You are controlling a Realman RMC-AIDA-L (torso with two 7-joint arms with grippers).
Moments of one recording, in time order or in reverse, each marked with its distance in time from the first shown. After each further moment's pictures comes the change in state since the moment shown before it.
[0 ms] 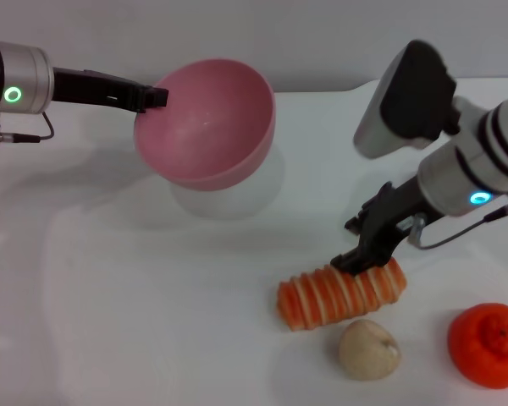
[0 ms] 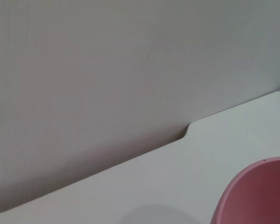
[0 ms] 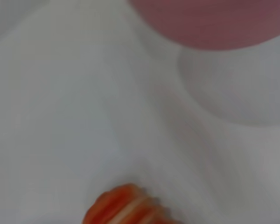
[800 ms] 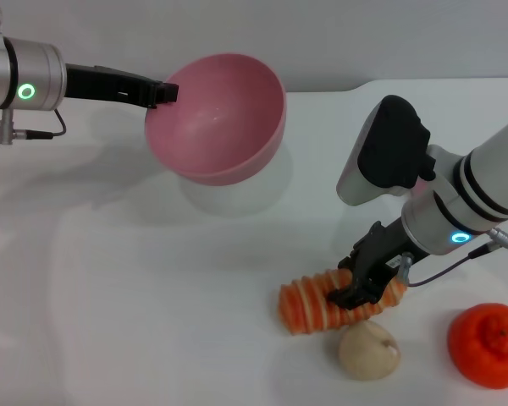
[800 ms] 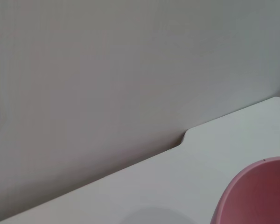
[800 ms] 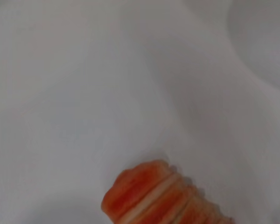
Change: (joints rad) left arm -0.013 -0.018 0.001 -0.002 0.000 -0.024 0.000; right arm -0.001 0.002 -0.113 0.137 0.041 0.098 -0.009
